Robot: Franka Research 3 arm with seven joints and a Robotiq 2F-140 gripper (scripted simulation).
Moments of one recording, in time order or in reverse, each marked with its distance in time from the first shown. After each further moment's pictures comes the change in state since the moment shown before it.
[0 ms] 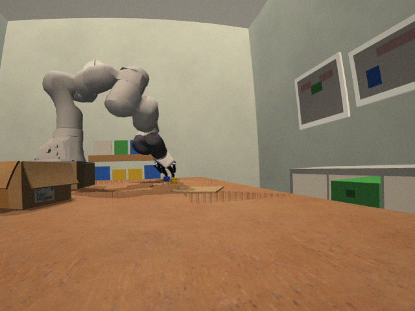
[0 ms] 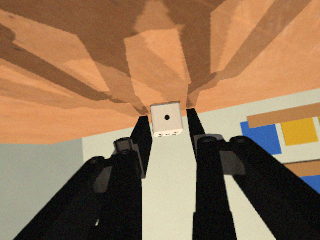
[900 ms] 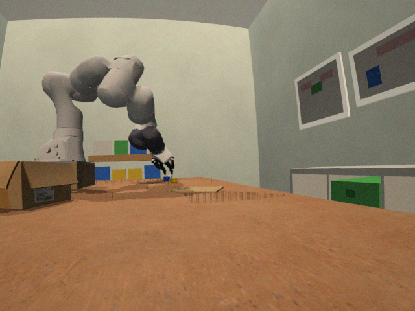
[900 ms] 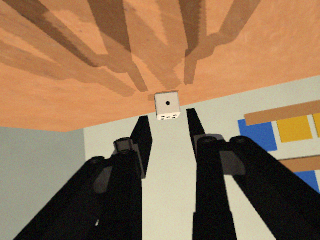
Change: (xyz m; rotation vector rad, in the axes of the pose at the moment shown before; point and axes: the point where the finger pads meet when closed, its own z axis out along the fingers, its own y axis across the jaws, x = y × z) arm 0.000 0.000 -0.049 0.001 0.000 -0.004
